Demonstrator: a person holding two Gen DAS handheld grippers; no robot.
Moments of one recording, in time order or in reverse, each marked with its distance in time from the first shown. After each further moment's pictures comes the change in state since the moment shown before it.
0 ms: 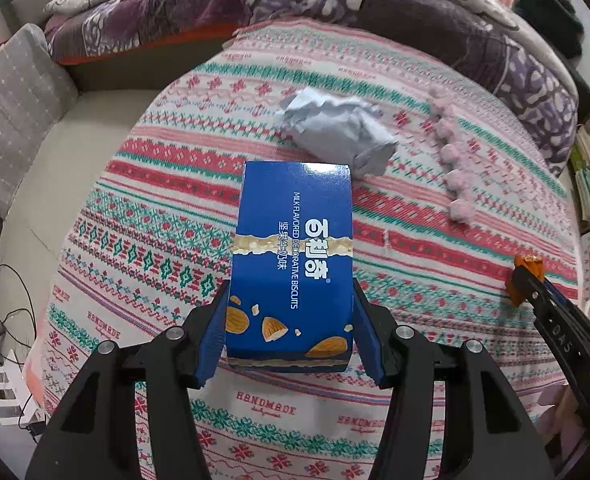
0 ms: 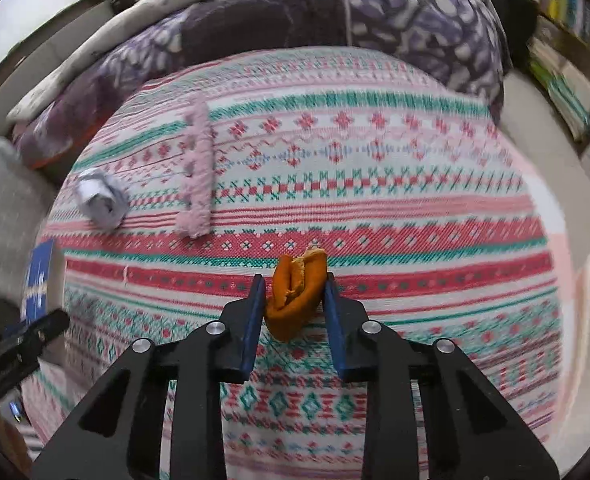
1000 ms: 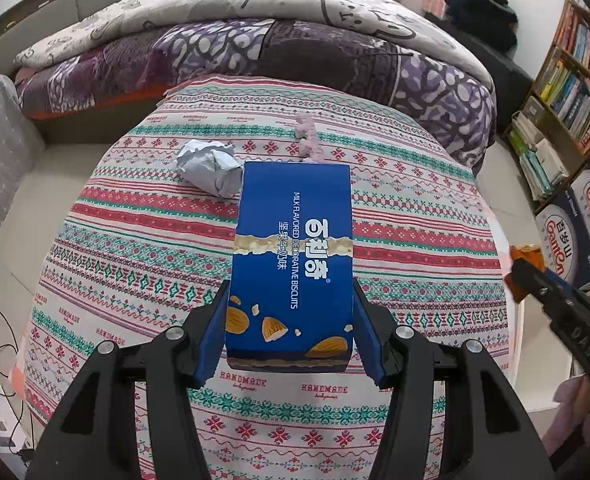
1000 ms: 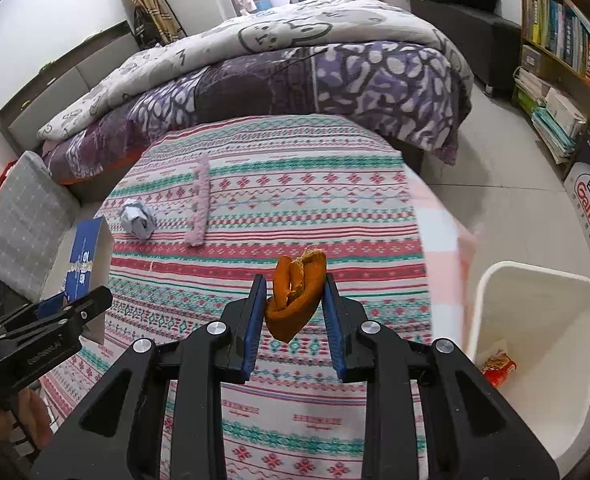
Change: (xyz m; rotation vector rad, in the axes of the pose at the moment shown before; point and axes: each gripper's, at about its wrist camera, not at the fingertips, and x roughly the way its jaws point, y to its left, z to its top) left arm -0.062 -0.086 -0.032 0.126 -0.148 -0.112; right arm -0.102 -0.079 -0.013 0.023 -0.133 0.044
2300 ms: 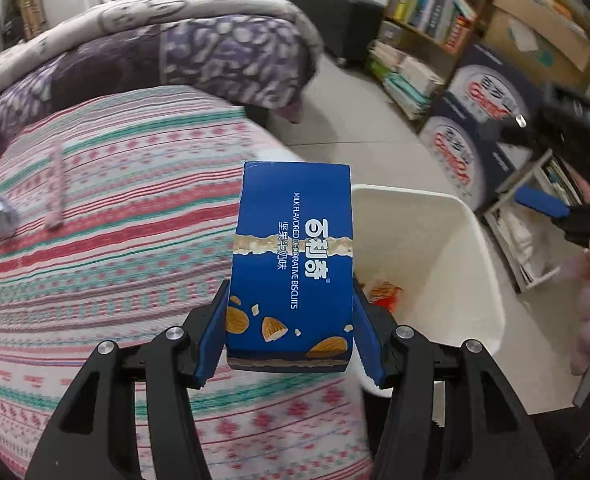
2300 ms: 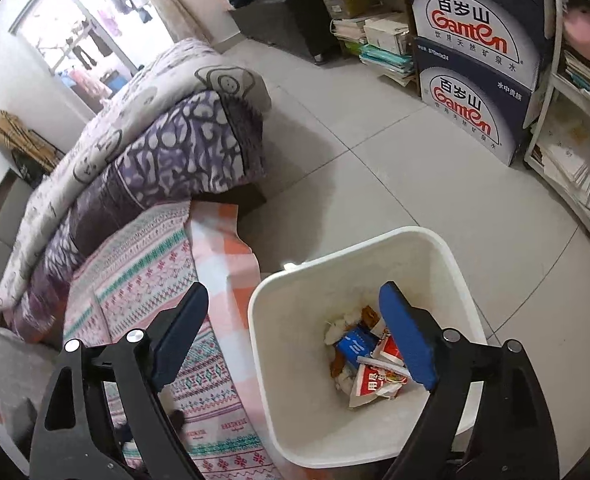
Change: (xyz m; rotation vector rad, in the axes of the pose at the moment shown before) left arm 0.008 -0.225 -0.058 0.344 0.034 -0.313; right arm -0.086 -0.209 -0.011 0.555 -0.081 -0.173
